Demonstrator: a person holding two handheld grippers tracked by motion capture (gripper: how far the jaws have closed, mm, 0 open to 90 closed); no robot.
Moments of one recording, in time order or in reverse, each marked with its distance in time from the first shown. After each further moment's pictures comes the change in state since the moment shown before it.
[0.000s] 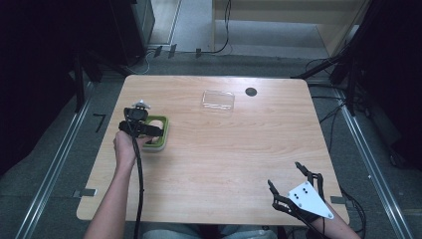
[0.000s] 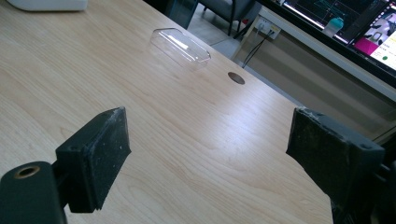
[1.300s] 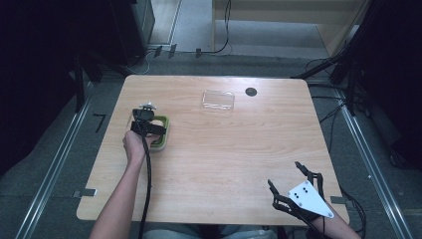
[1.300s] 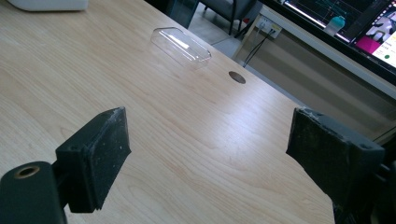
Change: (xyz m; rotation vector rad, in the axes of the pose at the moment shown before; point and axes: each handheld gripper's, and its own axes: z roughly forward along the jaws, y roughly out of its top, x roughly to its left) left arm -0.003 0.010 0.050 -0.031 0.051 -0.004; right arm -0.001 -0.001 0.001 0.002 0.003 0.004
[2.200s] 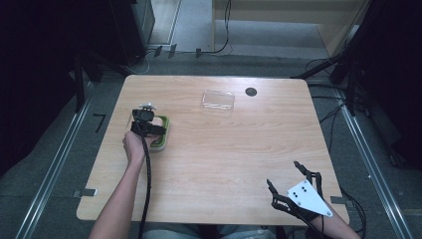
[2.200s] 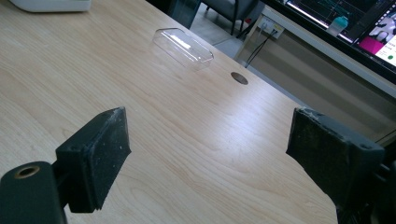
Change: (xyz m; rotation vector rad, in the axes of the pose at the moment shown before) left arm 0.000 -0.002 0.000 -0.023 -0.003 -0.006; right arm 0.001 0.001 0.002 -0.001 0.009 -0.003
